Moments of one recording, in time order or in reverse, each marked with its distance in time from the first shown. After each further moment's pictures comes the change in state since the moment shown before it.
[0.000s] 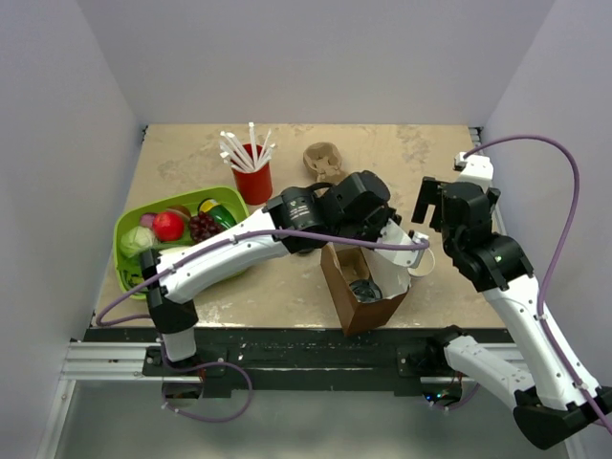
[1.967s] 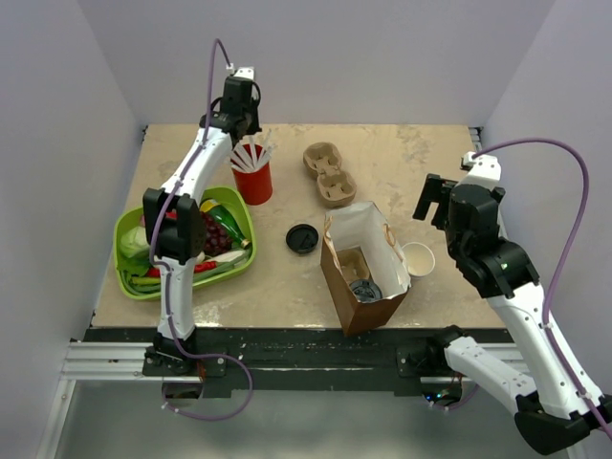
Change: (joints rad) left arm 0.924 0.382 0.064 0.463 -0.125 -1.203; right arm 0.000 -0.042 -0.005 0.058 -0.019 0.000
